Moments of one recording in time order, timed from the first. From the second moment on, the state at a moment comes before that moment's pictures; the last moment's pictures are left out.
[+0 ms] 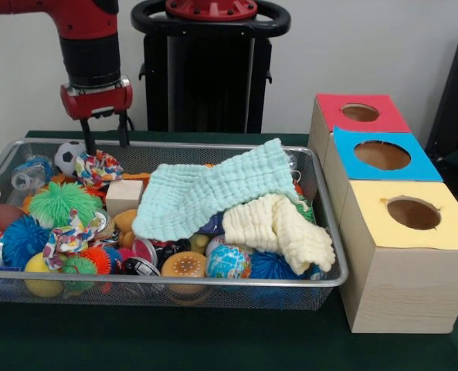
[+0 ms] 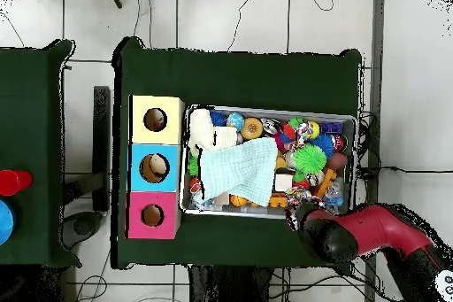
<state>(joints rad) -1.23 -0.63 0.84 2.02 -1.09 0.64 1.57</state>
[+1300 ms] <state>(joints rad) -1.18 -0.63 0.82 2.02 -1.10 0.53 1.57</state>
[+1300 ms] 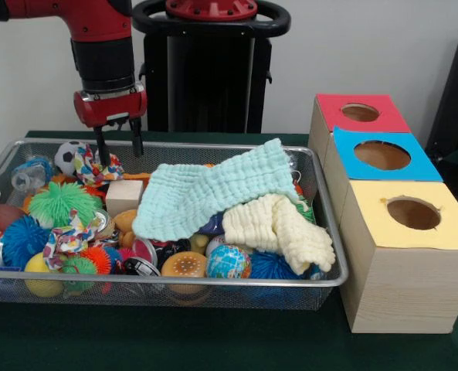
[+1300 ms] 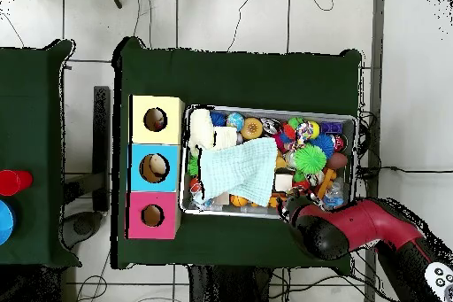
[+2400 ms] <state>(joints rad) -1.10 -0.68 0.77 1.98 -1.21 0.42 1.57</state>
